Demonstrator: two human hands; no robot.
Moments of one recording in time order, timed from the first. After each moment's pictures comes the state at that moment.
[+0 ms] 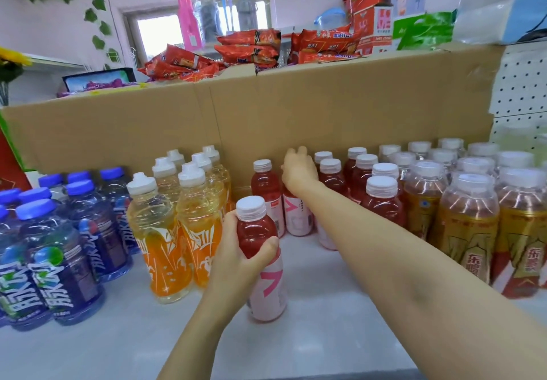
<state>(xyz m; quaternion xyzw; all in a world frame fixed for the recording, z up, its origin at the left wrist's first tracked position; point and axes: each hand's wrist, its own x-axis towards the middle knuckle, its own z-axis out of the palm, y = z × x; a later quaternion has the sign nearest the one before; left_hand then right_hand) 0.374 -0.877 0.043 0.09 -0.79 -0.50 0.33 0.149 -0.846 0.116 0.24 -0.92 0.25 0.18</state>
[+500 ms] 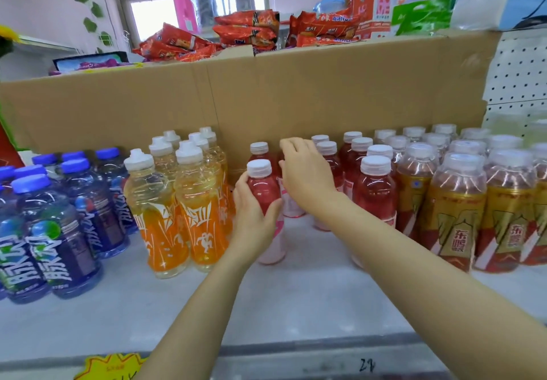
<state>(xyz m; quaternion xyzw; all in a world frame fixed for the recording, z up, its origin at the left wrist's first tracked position) 0.311 -0.882 0.029 0.08 -0.82 -0.43 0.38 0.222 -0.791 0.094 0.35 -0.83 0.22 0.37</state>
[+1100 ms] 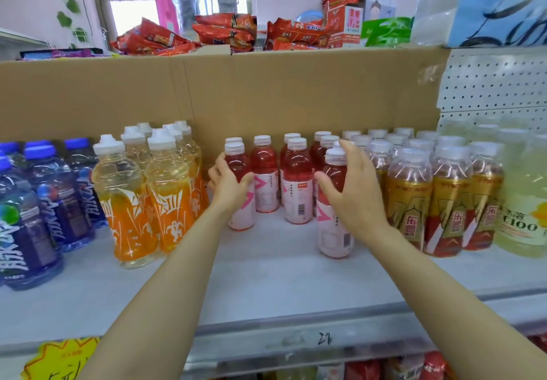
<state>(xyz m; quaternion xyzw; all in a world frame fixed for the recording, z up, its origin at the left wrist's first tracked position) 0.250 -0.899 0.044 0.18 -0.82 -0.43 0.33 0.241 -0.658 0.051 0.27 -0.80 0.40 0.36</state>
